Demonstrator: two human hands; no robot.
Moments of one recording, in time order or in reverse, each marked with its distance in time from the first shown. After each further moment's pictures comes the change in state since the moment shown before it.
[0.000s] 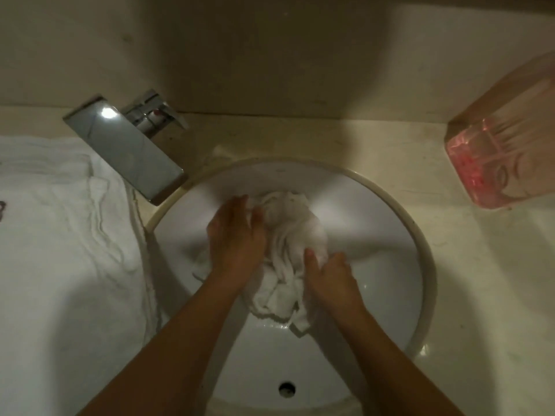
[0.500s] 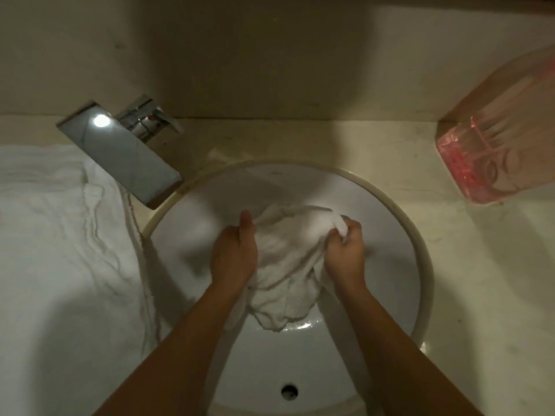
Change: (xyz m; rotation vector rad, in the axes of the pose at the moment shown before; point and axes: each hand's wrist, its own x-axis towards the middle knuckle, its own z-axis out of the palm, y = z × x) left_hand -0.008 0.000 -0.001 -0.336 -0.198 -0.258; right_hand 0.025 -0.013 -0.012 0.568 0.332 -0.180
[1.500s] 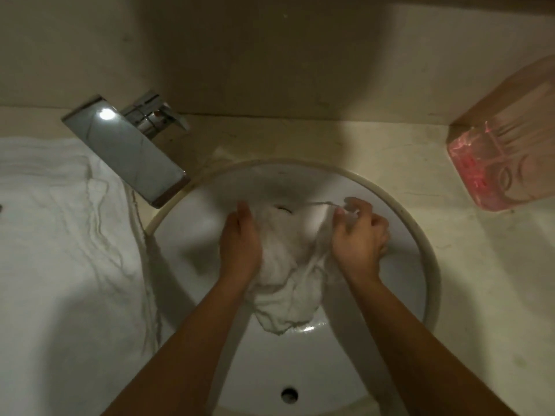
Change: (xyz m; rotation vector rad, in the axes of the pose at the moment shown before) left_hand -0.004 0.016 0.002 -0.321 0.107 -0.026; right_hand 0.022 -0.013 -0.001 -0.349 0.088 -0.146
